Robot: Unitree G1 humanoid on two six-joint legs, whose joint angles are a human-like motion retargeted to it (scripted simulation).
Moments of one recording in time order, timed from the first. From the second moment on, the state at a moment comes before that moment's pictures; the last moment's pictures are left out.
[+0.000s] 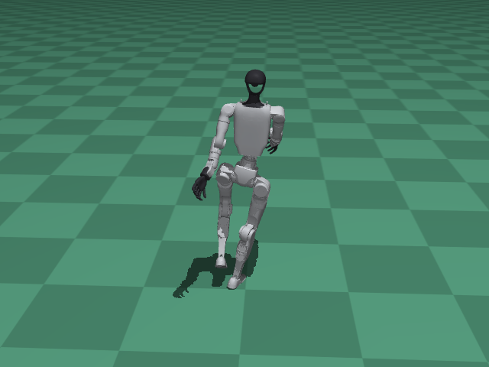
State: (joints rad) left arm 0.48 0.19 0.14 1.70 0.84 0.36 0.02; right arm -0.61 0.01 -0.03 1.18 -0.49 -0.11 -0.06; waist 0.02 -0.21 -0.08; left_leg -0.49 -0.11 0.22 1.04 0.00 -0.05; right_leg -0.01 -0.07 -0.27 0.00 0.02 -0.11
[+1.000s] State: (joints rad) left arm 0.20 0.16 0.01 1.70 0.96 0.27 -0.06; right arm -0.52 0.02 -0.11 1.54 -0.49 0.06 0.00; waist -0.03 -0.11 -0.04; left_leg -0.37 -0.11 0.14 0.66 0.22 -0.20; right_leg -0.01 -0.01 -0.24 -0.03 -0.01 -0.13
